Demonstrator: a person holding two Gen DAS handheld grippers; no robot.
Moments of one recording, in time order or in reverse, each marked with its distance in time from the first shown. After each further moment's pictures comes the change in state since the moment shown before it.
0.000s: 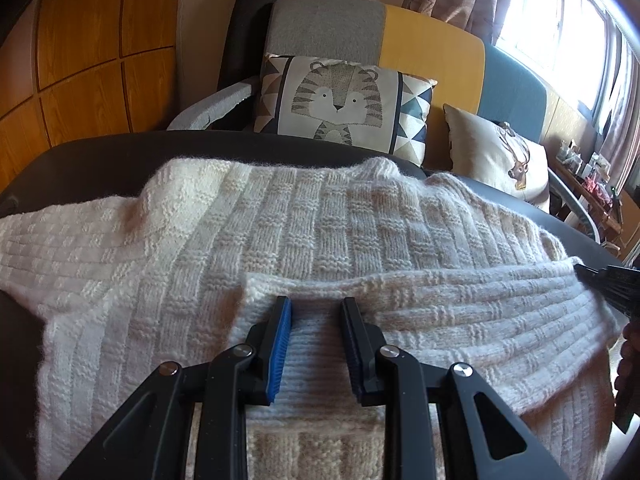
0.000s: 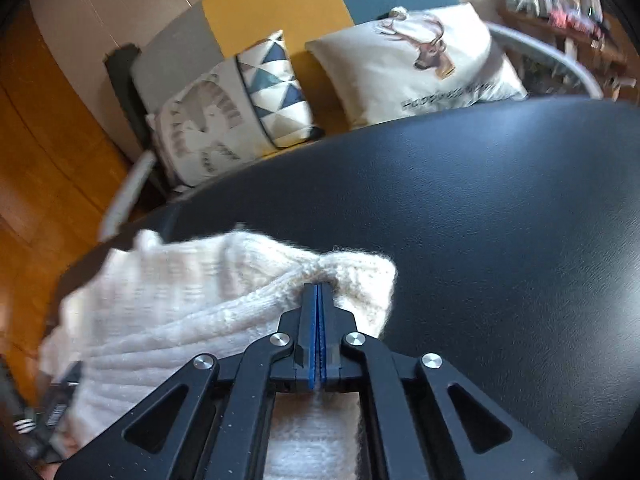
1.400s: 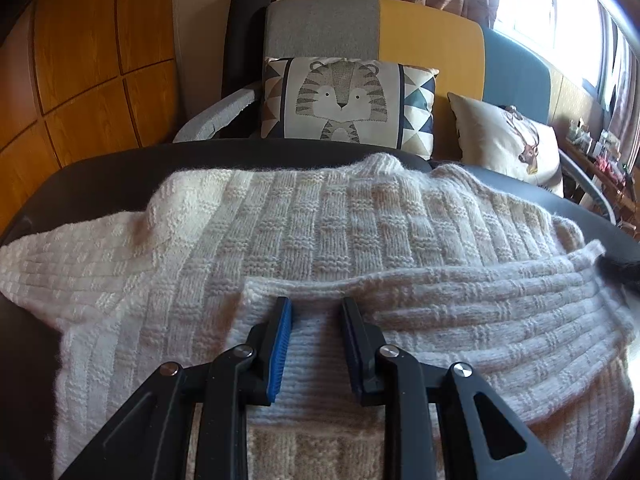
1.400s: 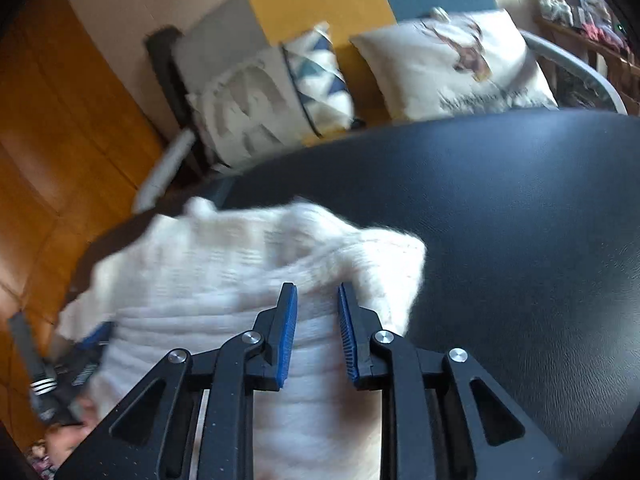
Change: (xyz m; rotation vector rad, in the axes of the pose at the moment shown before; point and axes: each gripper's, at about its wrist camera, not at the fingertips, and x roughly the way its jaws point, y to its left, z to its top) left arm 0.001 -0.010 -0.001 0.060 -0.001 0.067; right arm 0.009 0.016 -0.022 -0.084 0.051 0.016
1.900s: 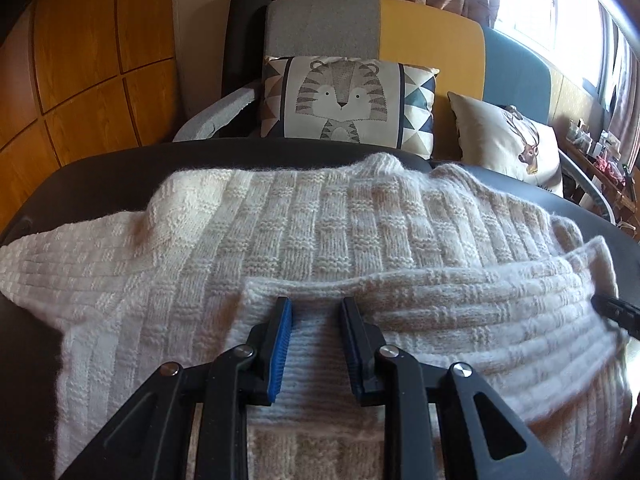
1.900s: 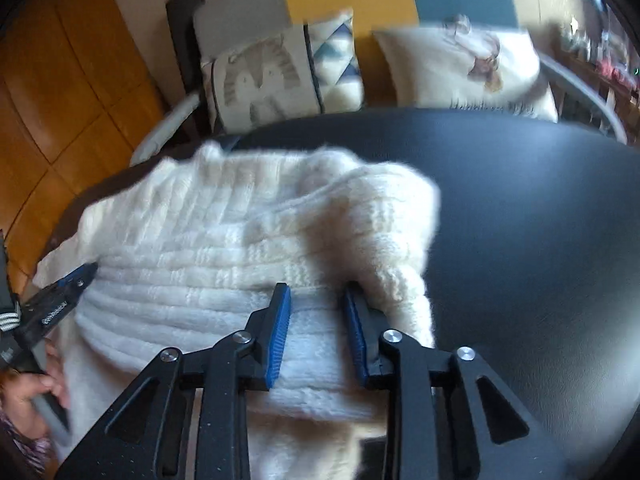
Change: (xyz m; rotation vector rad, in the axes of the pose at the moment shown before) left arm -0.001 -0.004 0.000 0.008 0.005 0.013; right arm -0.016 0.026 -0.039 -0.117 0.003 -0.021
